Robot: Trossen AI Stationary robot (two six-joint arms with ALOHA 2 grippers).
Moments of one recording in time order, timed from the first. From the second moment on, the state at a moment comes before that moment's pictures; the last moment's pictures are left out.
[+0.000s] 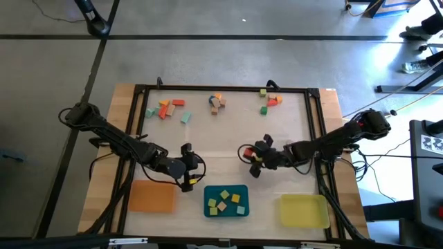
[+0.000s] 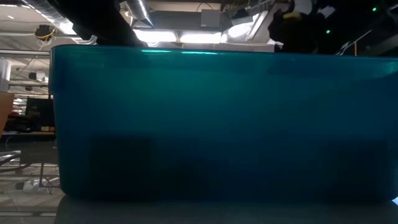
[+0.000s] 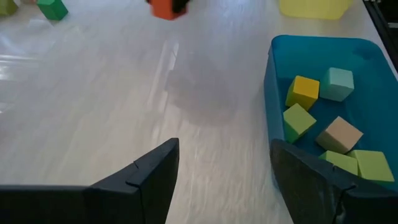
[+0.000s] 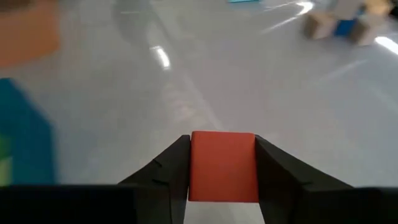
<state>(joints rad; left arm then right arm) -0.44 1.37 0.79 -0.14 -0.45 -0.37 0.31 1.41 0.68 0.05 0.50 0.52</state>
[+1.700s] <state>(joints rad) -0.44 1.37 0.79 -0.12 -0.45 -0.33 0.17 1.33 0.68 0.17 0.34 0.47</state>
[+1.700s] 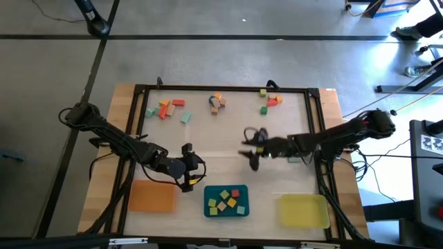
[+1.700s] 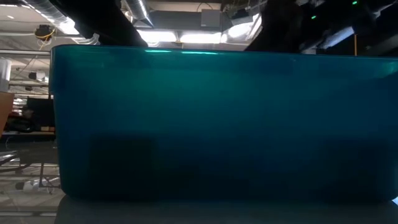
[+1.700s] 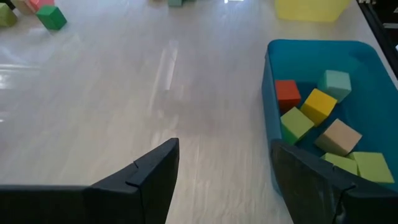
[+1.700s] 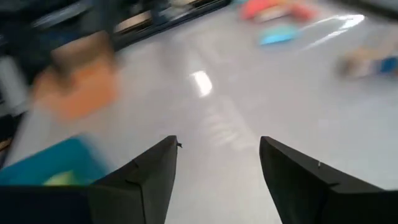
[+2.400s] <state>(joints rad) -0.44 1.37 0.79 -0.12 -0.45 -0.33 -0.20 1.28 0.68 -0.12 0.55 0.48</state>
